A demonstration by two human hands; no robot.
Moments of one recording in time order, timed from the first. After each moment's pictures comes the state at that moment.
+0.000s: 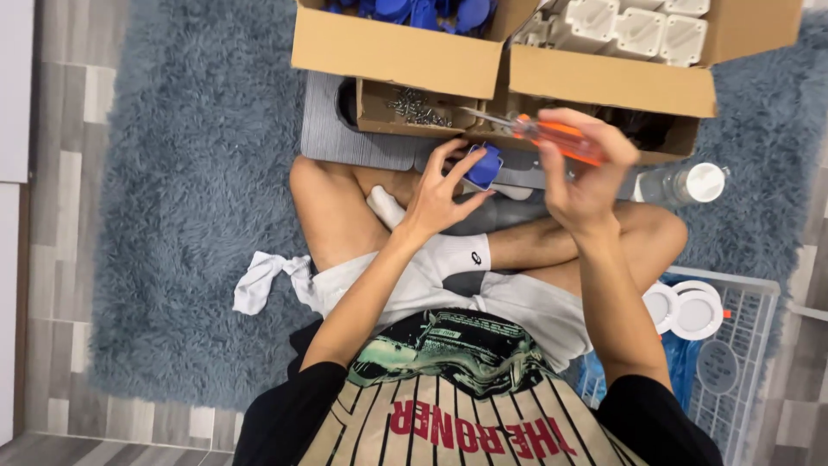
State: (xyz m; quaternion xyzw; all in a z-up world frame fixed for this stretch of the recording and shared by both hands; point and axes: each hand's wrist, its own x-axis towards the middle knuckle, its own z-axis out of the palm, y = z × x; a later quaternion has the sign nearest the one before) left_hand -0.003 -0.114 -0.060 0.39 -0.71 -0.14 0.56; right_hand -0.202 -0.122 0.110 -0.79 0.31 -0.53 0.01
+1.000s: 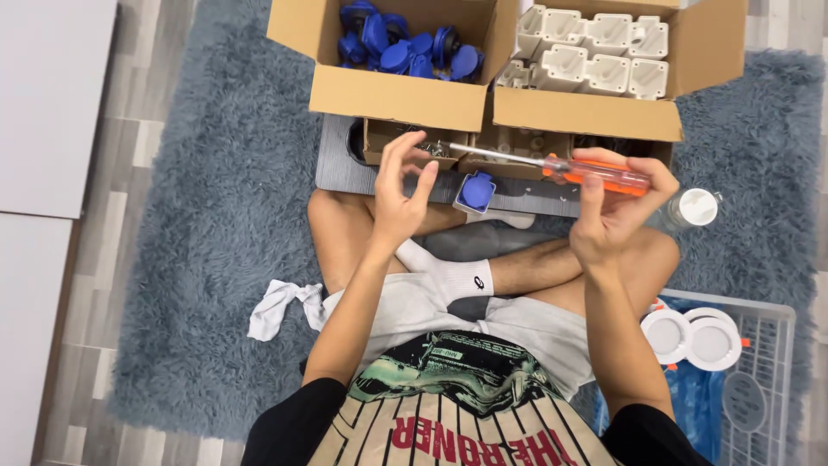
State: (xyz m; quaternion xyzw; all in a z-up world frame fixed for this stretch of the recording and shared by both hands) left_hand 0.048 -0.112 0.057 0.39 -0.62 -0.29 0.62; right_hand -0.213 -0.086 0.125 -0.67 0.30 -0.67 0.11
